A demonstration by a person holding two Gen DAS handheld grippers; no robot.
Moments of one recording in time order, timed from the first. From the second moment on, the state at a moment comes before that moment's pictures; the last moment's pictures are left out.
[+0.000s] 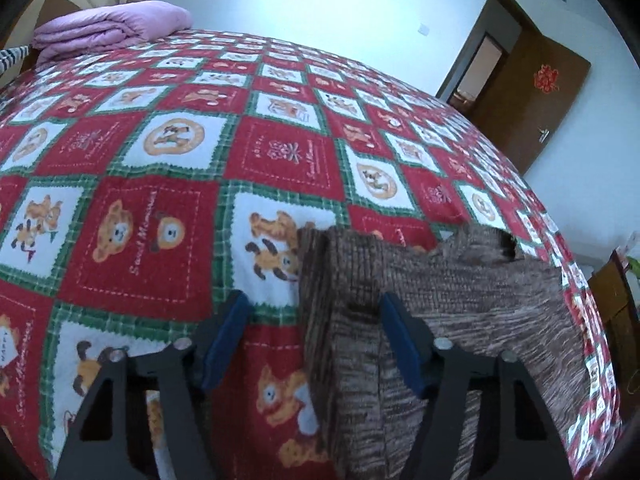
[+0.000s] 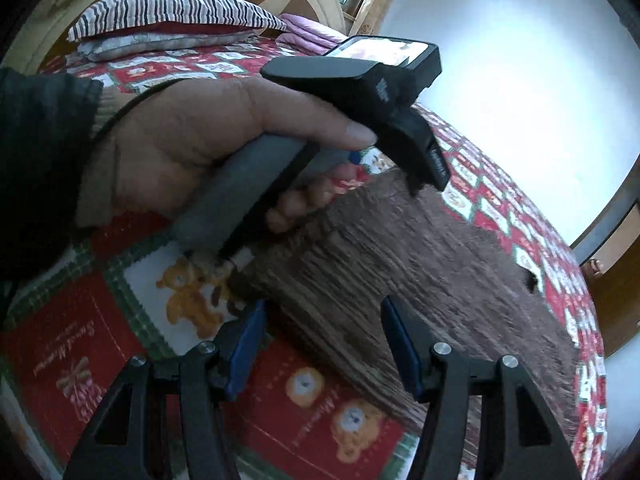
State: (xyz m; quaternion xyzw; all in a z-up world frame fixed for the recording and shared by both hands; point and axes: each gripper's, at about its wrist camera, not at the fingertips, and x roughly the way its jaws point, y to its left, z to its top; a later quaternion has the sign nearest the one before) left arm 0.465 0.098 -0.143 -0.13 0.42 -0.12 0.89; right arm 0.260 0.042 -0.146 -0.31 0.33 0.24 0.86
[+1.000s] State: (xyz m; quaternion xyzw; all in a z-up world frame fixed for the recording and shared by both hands) left arm 0.456 0.074 -0.085 -0.20 0.39 -0.17 0.88; right arm 0.266 -0.060 -0.095 -0.07 0.36 0.28 0.89
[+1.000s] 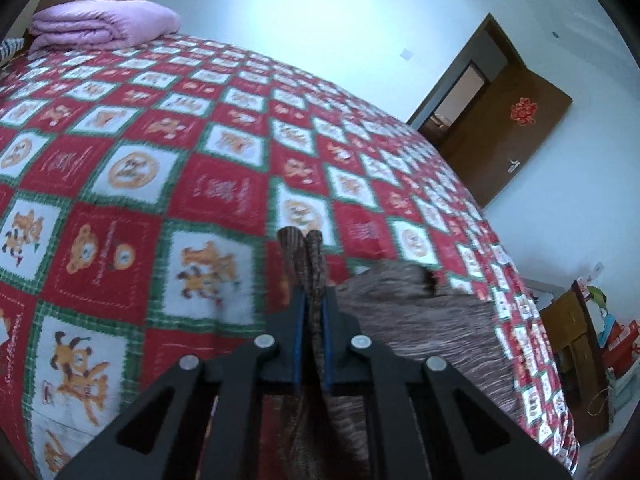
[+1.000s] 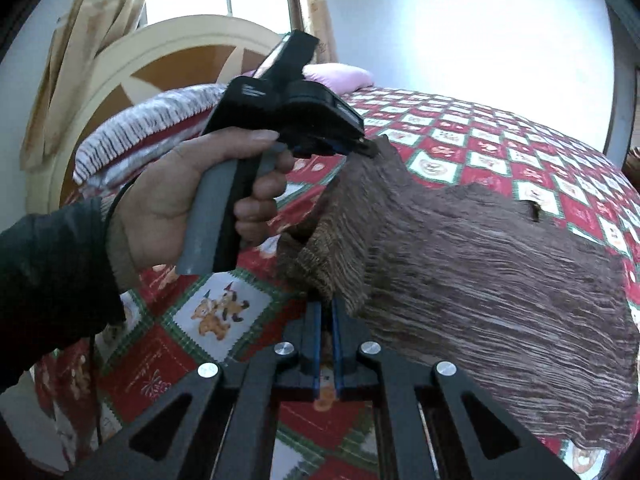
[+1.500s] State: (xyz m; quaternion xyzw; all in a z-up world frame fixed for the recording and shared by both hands) left arm 0.452 -0.016 -0.041 -0.17 0.37 -0.22 0.89; right arm 0.265 -0.162 -0.077 0.00 0.36 0.24 0.90
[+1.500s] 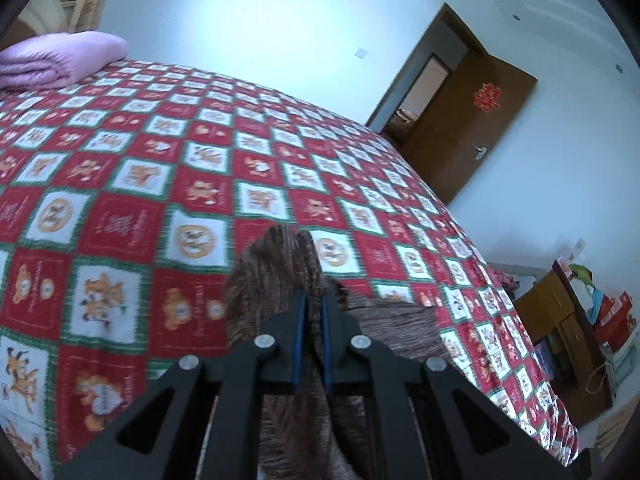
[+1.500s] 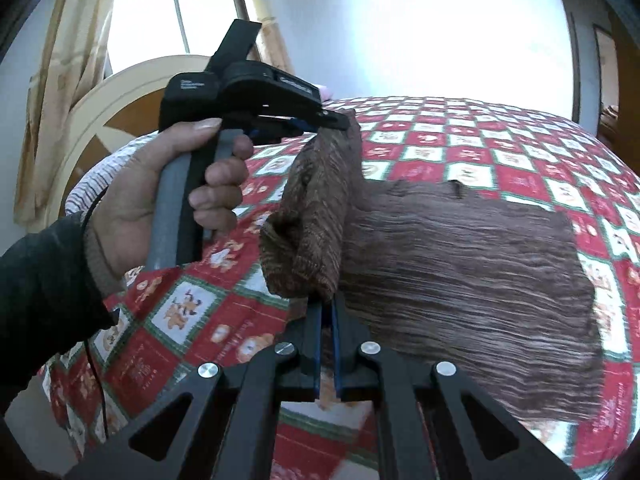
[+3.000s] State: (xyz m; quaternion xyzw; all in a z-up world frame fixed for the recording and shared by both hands) left arm 0.366 -0.174 -0.076 0.04 0.35 -0.28 0.89; right arm 0.237 -0.400 -0.119 0.18 0.41 0.07 0.89
